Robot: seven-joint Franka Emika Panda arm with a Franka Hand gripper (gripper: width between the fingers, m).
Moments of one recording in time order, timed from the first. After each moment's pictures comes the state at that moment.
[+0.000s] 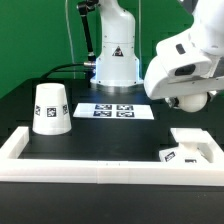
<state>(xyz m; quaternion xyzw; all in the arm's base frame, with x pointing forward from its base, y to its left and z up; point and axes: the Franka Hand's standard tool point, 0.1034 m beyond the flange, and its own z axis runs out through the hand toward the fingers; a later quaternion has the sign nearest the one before) 0.517 0.125 0.086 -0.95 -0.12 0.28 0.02</state>
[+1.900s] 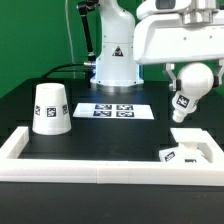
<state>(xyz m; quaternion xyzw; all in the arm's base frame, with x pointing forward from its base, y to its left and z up) 0.598 0.108 0.143 -0.98 -0.11 -0.17 0.03</state>
